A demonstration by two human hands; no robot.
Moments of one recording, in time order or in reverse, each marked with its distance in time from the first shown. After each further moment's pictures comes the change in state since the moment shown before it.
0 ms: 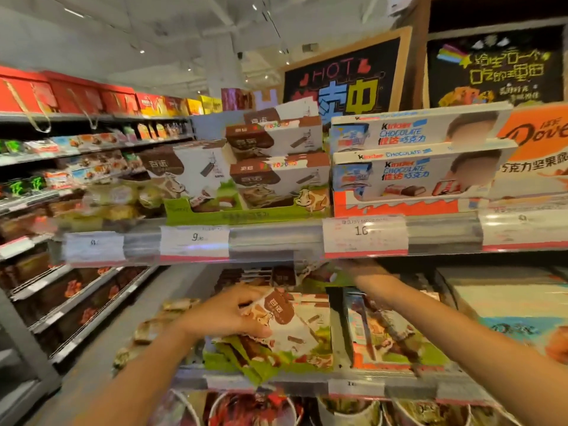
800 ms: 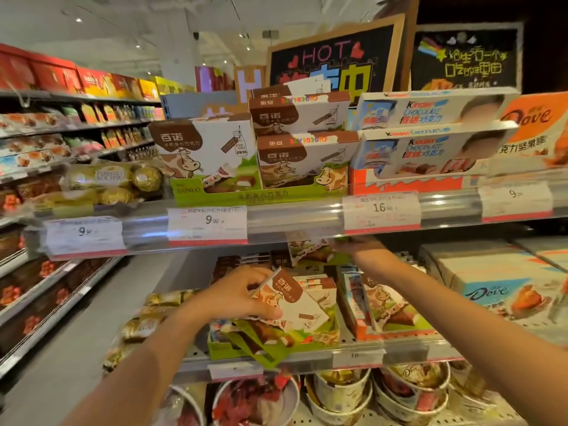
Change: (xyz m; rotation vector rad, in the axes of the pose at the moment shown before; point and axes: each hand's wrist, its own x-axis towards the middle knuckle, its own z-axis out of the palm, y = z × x) left_hand 0.009 -0.013 -0.008 0.044 -0.054 0.113; right_hand -0.010 -0.011 0.019 0.129 0.116 -0.169
